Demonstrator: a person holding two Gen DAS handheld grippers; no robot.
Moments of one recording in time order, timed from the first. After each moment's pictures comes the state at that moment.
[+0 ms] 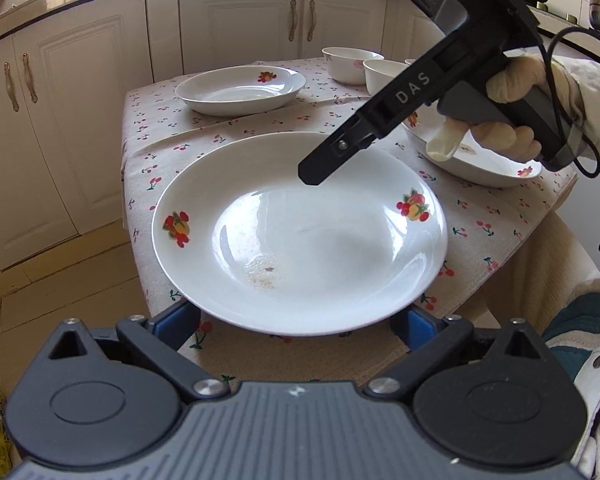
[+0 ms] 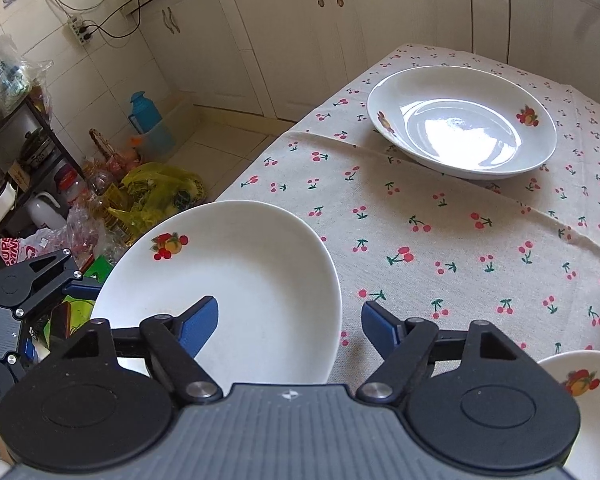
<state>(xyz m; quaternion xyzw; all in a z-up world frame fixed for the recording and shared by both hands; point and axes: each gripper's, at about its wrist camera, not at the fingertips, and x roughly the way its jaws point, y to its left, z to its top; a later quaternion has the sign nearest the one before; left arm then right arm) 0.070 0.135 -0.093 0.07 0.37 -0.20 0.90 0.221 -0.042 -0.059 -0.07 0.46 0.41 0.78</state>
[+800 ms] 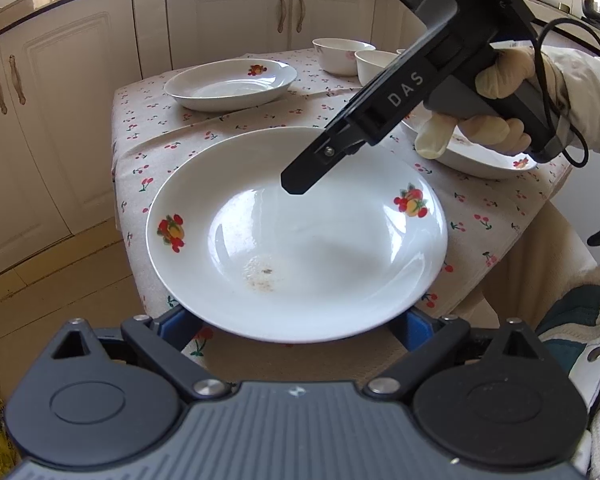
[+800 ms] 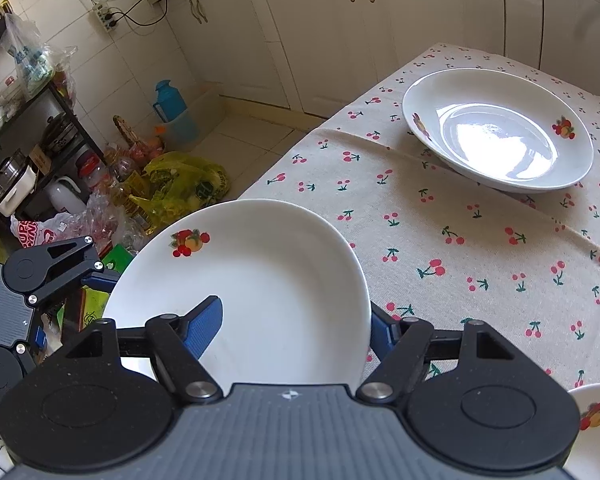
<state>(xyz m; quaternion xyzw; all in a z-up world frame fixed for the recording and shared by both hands) 0.077 0.135 -0.092 0.08 0.38 -0.21 0.89 0.222 -0.031 -0.061 -0.08 0.46 0.44 0.76</state>
